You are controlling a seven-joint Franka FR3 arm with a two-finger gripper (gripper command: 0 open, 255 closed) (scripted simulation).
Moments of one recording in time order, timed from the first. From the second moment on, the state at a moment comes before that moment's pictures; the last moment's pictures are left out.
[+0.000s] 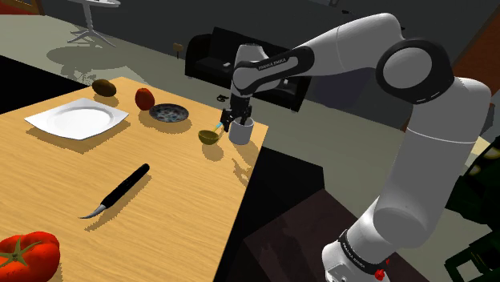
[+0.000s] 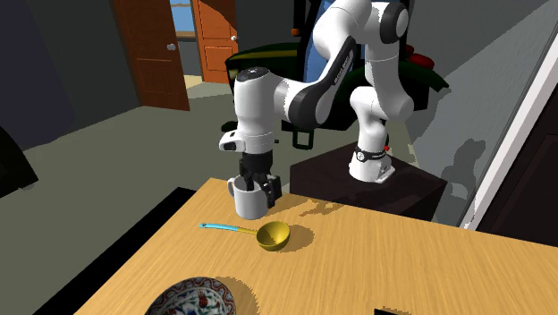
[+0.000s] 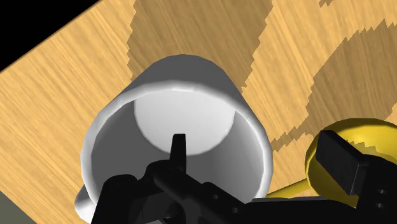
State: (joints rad) arm 0.07 0.29 0.08 -1.90 -0.04 2.17 0.04
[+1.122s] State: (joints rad) arm 0.07 0.29 0.08 -1.89 -0.04 2.16 0.04
